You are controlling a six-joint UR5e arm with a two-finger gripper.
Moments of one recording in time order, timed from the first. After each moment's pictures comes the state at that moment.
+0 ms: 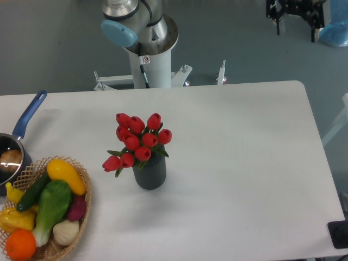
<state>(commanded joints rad) 3.10 -1.43 -1.75 -1.13 1.44 1.87</state>
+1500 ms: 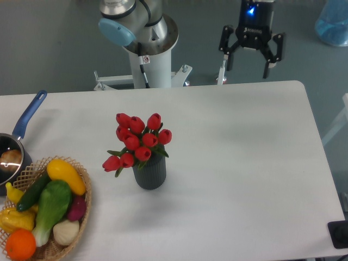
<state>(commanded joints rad) 3.02 -1.39 -1.92 -1.18 0.95 1.52</state>
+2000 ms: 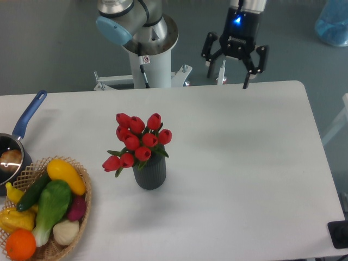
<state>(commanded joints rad) 2.91 -1.40 -1.93 -1.17 0.96 1.43</state>
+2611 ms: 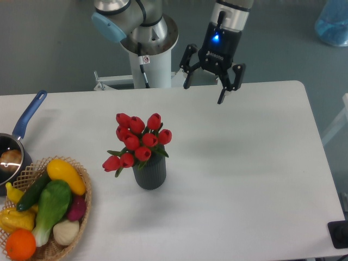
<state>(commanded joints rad) 2.81 -1.43 -1.96 -1.16 0.95 1.39</state>
